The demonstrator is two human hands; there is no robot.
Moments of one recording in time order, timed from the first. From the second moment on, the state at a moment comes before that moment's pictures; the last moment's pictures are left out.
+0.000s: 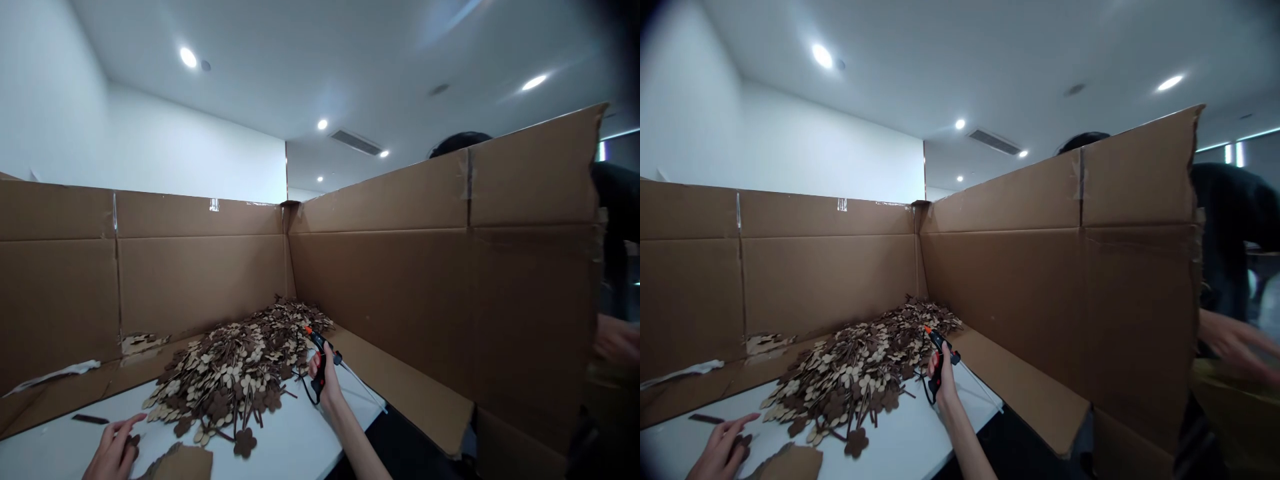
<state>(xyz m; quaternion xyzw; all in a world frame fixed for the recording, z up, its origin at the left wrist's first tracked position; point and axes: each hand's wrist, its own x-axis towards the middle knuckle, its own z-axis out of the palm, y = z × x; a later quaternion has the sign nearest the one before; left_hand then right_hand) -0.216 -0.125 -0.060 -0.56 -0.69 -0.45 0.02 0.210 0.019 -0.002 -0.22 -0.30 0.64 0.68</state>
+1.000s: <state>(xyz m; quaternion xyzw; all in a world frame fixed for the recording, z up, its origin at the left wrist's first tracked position) -0.201 -0.135 -0.035 -0.60 -0.72 -0.34 0.11 0.211 0.024 -0.010 -0.18 -0.41 0.65 0.61</state>
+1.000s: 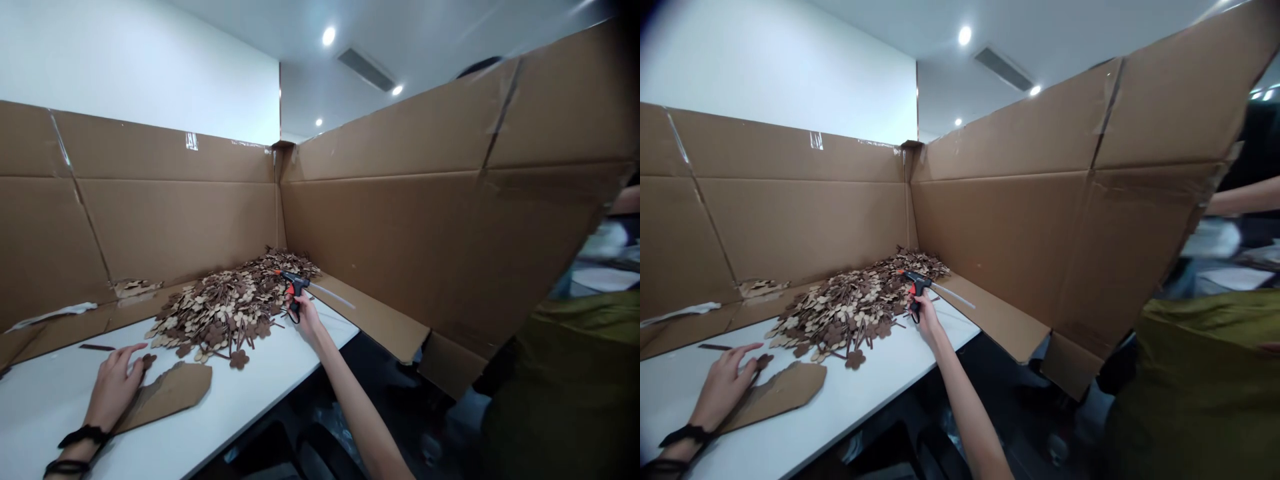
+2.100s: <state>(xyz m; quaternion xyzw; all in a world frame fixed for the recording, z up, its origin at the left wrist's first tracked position) -0.195 -0.137 -0.035 -0.59 -0.75 -0.28 0.10 0.199 0.013 -0.015 -0.24 -0.54 0.59 0.55</state>
